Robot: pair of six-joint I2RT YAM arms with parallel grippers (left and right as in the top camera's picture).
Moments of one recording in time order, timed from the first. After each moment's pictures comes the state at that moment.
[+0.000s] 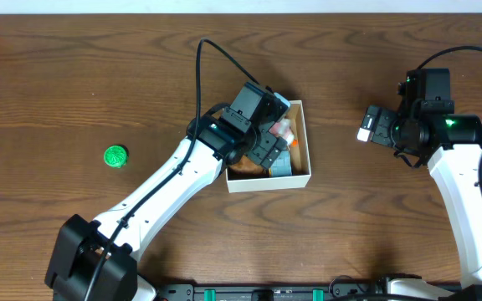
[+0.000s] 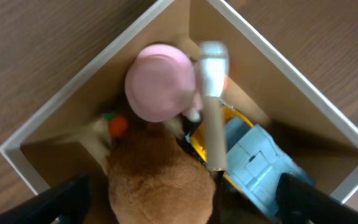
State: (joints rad) left arm -0.65 1.63 1.27 -0.65 0.04 0.06; right arm 0.01 1.41 1.20 -0.93 0.03 0.33
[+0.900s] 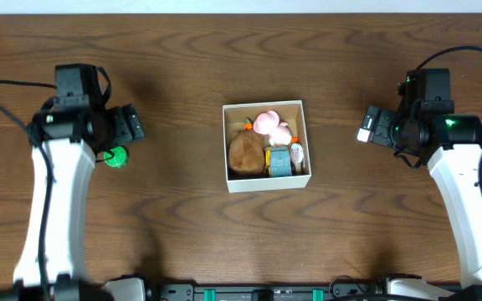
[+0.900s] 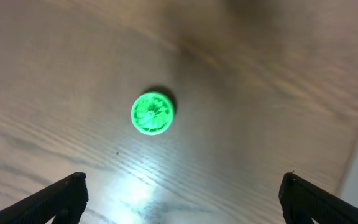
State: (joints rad) left arm 0.12 1.45 1.27 -1.01 -0.09 -0.25; right arm 0.01 1.41 1.20 -0.93 0.03 0.32
